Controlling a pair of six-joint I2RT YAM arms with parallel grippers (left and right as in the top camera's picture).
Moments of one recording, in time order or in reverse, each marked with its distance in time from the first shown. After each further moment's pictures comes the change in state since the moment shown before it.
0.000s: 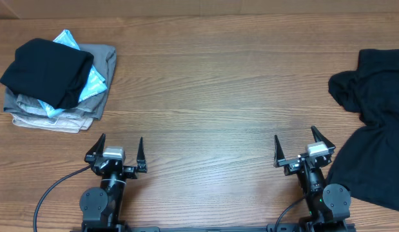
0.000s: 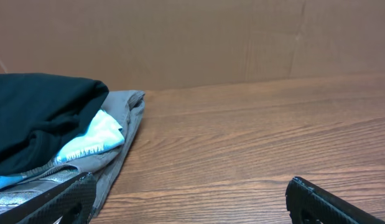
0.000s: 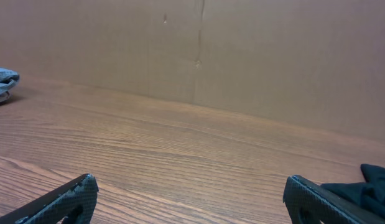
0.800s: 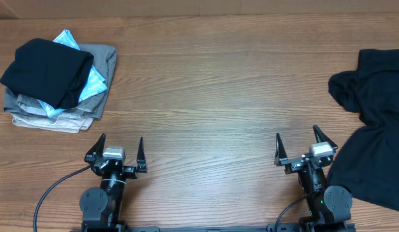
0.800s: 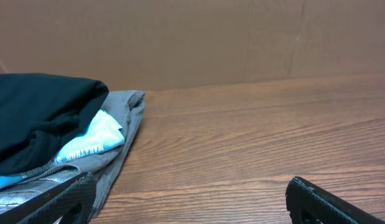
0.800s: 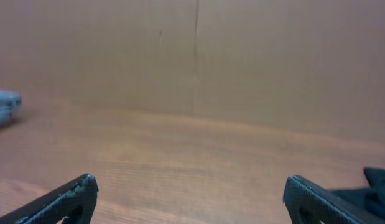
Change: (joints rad) left arm 0.000 0.000 0.000 0.000 0.000 0.000; right arm 0.000 0.000 0.000 0.045 0.013 0.059
